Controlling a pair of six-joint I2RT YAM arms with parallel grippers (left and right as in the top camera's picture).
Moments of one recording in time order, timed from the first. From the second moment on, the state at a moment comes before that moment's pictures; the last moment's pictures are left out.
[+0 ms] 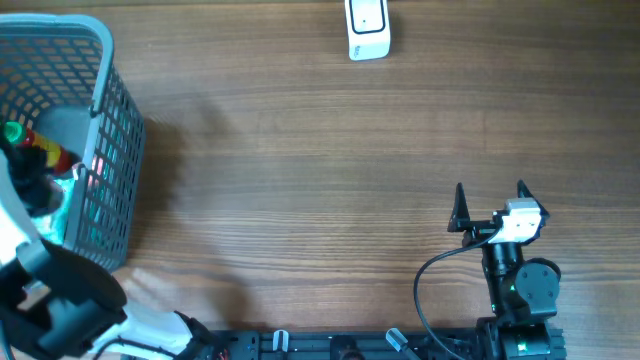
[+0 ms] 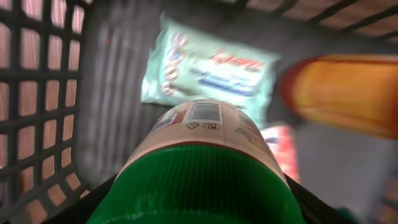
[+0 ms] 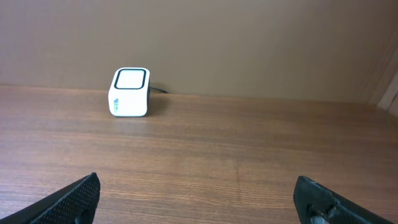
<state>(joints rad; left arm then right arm) 0.69 1.75 1.63 -1.25 -0.21 -1.02 0.07 0.07 0.01 0.00 0.04 -0.05</state>
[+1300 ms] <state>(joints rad) -0.03 1.39 1.71 -1.14 0.08 -1.00 0.07 0.07 0.01 0.00 0.04 -0.05</state>
